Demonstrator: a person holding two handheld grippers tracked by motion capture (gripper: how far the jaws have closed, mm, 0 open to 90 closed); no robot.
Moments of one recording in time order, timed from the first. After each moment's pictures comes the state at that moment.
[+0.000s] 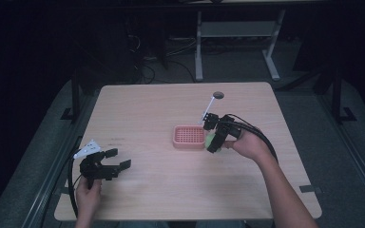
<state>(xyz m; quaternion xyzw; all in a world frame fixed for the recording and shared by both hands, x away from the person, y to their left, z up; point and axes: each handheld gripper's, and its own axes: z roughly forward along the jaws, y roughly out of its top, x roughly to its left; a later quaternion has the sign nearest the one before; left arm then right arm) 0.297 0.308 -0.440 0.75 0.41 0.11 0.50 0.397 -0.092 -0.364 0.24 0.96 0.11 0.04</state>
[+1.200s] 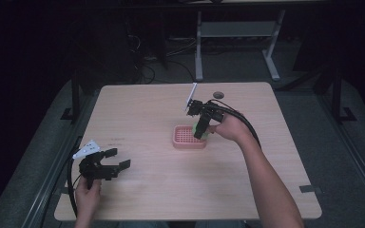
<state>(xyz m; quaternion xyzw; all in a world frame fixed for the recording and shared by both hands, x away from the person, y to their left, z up) 0.296 0.310 -0.438 0.76 0.40 0.12 0.50 0.445 -0.050 -0.354 0.23 0.97 0.10 0.04</state>
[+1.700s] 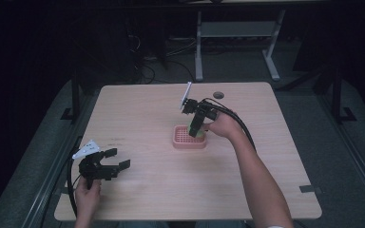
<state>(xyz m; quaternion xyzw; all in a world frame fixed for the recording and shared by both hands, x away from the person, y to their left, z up) 0.295 0.310 -0.437 0.75 0.41 0.12 0.50 0.464 -0.035 -0.369 0.23 0.97 0.10 0.03</state>
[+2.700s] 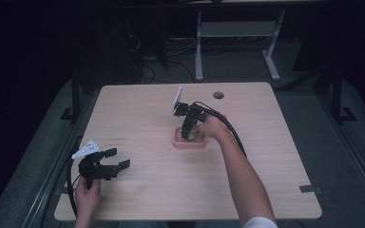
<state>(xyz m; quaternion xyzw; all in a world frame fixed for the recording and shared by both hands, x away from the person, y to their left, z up) 0.295 0.311 -0.437 0.75 0.41 0.12 0.50 0.484 -0.007 -0.403 0.25 0.97 0.08 0.00</state>
